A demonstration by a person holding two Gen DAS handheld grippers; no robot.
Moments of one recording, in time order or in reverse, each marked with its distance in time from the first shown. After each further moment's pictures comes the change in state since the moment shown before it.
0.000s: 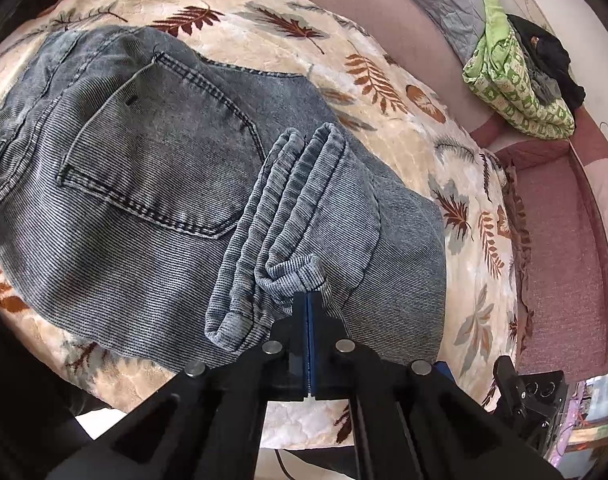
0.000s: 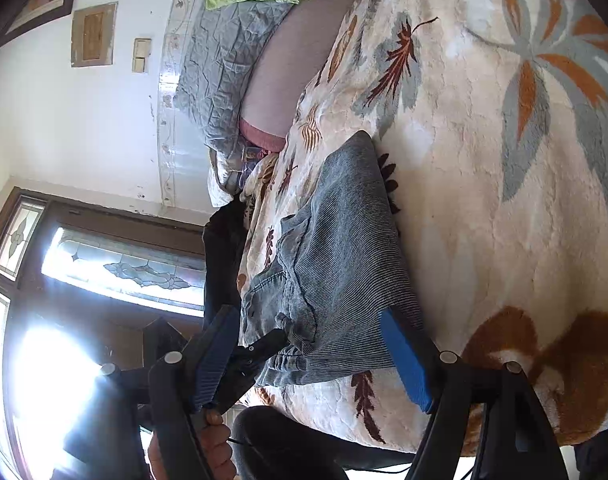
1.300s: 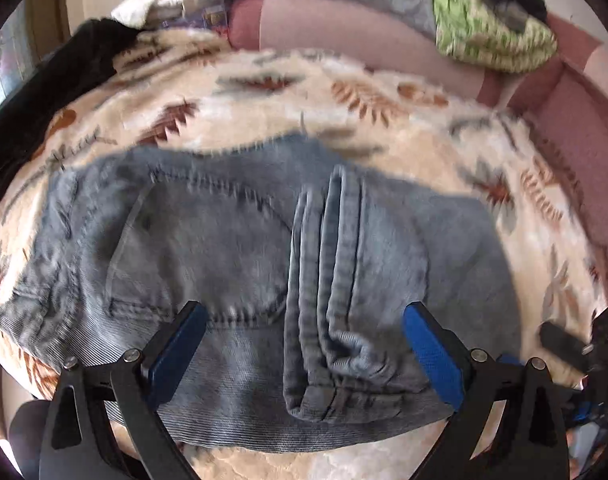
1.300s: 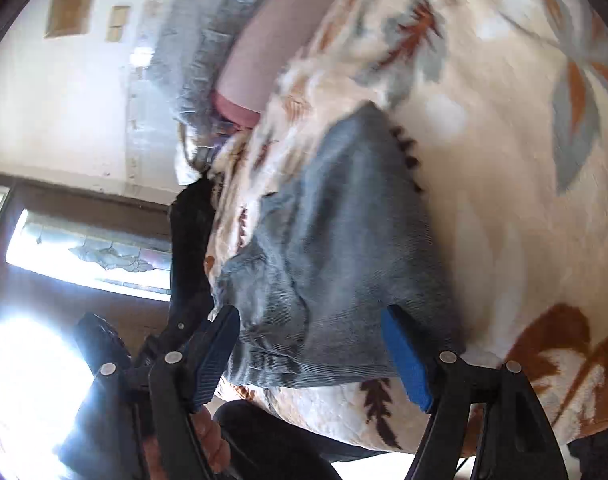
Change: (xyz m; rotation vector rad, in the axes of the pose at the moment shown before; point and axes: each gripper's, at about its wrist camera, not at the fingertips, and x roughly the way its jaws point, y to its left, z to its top) left arm 0.022 -0.012 0.013 0.344 -0.086 0.268; right arm 0.040 0.003 0.002 0.069 0.103 -0.107
